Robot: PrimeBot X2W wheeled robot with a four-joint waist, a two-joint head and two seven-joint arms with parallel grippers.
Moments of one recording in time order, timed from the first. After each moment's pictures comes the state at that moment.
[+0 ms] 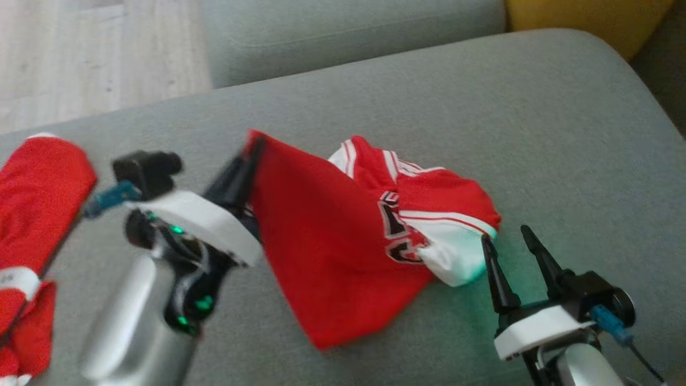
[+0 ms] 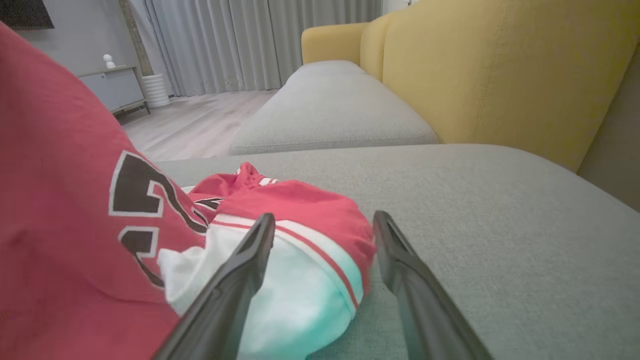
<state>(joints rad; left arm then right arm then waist) -0.33 0.19 -0.35 -0.01 -0.73 -0.03 0.34 -0.04 -0.07 0.15 0.33 0.10 0.13 -0.25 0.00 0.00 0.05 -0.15</state>
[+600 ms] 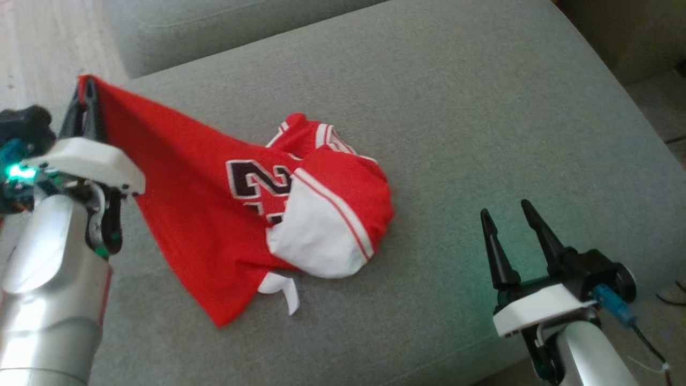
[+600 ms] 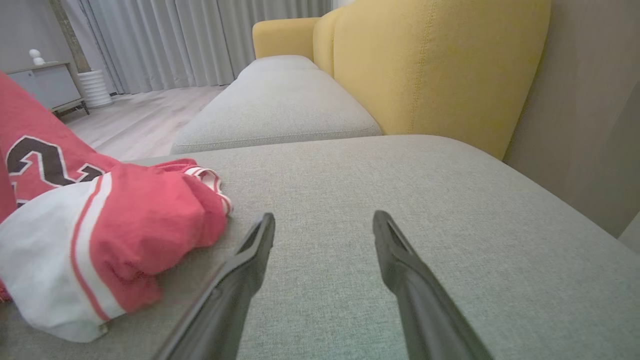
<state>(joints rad) -0.67 0.31 -0.23 0.66 -0.50 0.03 -0.05 -0.11 -0.07 0.15 0.32 0.10 0.13 -0.25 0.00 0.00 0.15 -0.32</state>
